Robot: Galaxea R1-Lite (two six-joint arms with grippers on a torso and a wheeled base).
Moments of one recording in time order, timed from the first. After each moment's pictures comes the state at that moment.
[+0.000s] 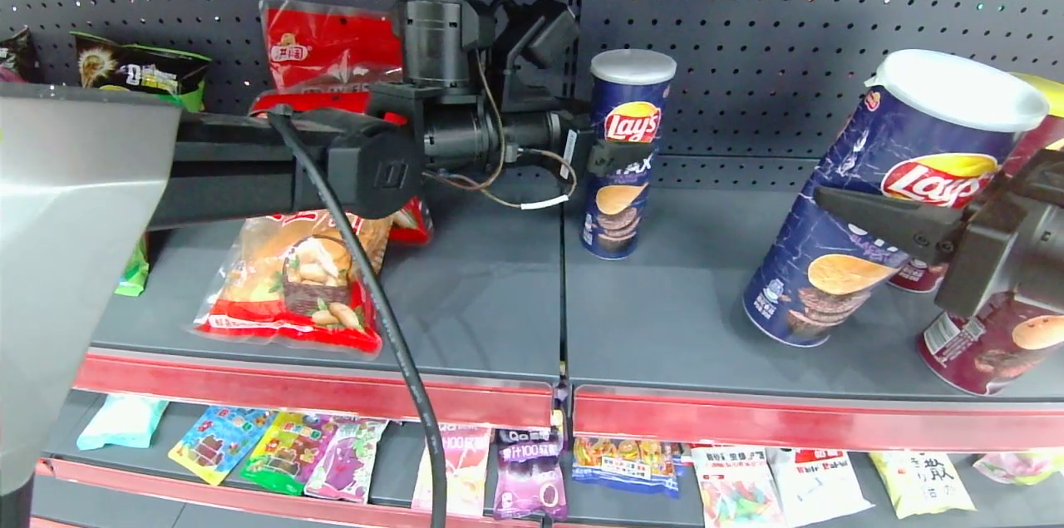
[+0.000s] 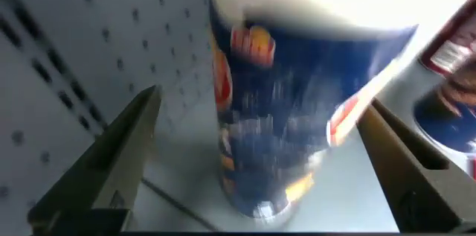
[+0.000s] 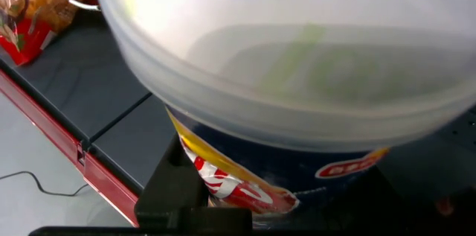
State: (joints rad) left arm -0.59 2.14 -1.79 -0.26 -0.48 0.17; right arm 0.51 1.18 -0.78 -0.31 0.00 -0.18
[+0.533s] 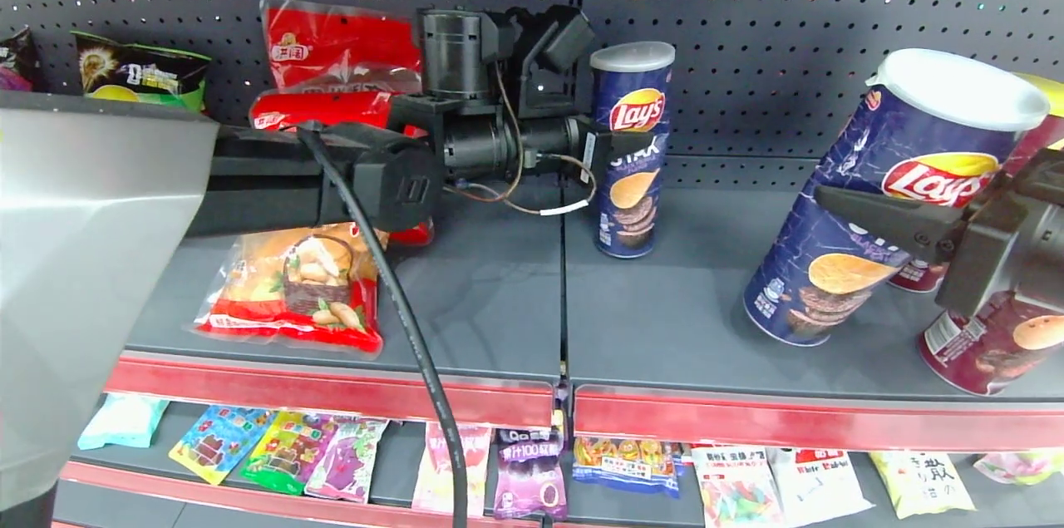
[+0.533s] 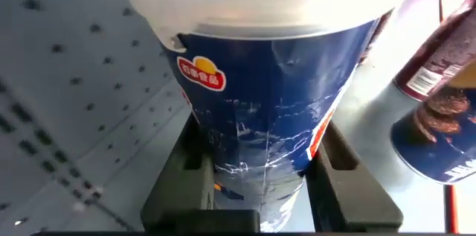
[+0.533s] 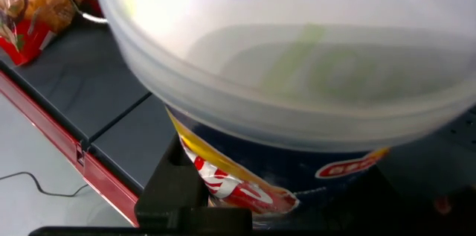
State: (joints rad) left arm -0.62 2.16 -1.78 -0.31 -0.50 0.07; right arm 0.51 1.18 -0.78 -0.31 0.00 -0.18
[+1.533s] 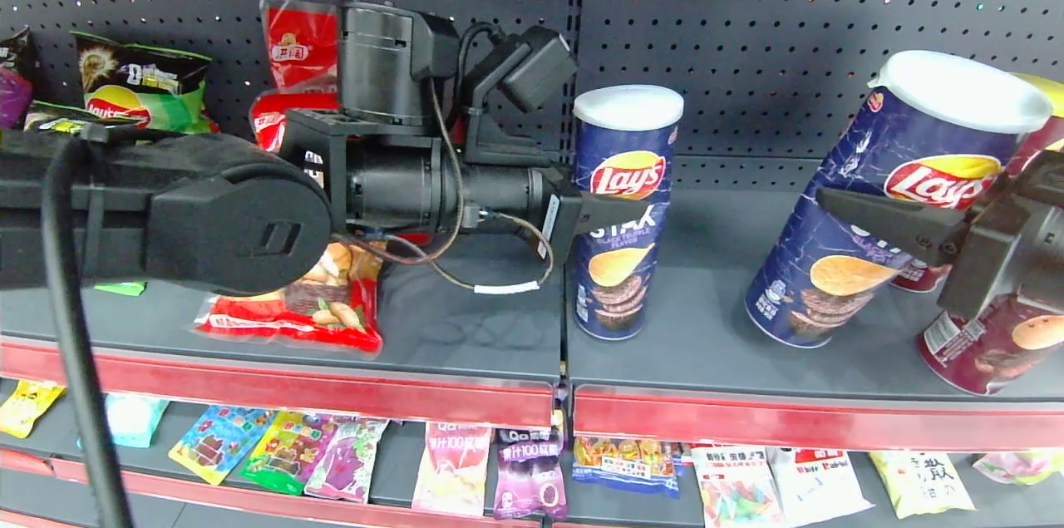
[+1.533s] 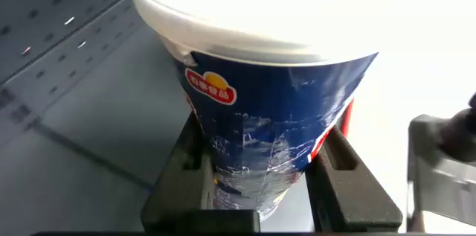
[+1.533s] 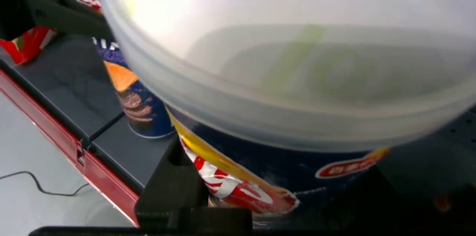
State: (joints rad) left arm -0.68 1.86 -1.37 -0.26 -0.55 0.14; right arm 0.51 1.18 -0.77 -0.31 0.00 -0.18
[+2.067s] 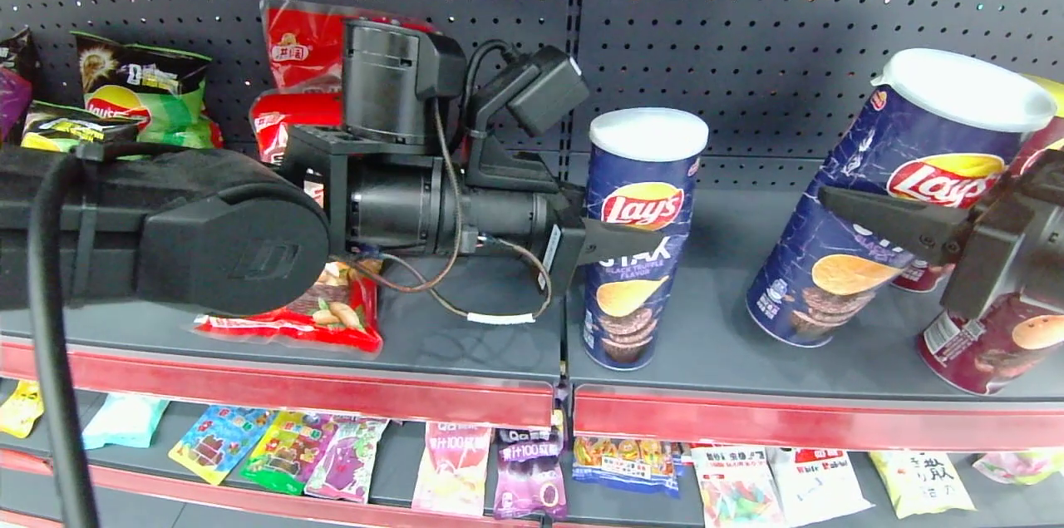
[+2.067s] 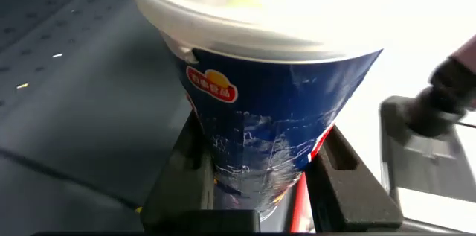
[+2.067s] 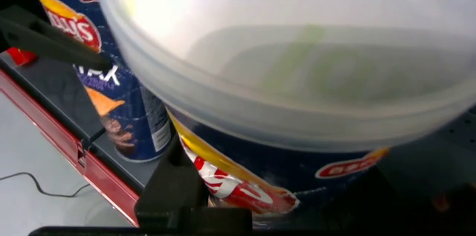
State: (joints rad) left arm -0.69 1.85 -1.32 -0.26 -0.64 0.18; right arm 0.51 1.17 -0.77 -0.31 0.00 -0.18
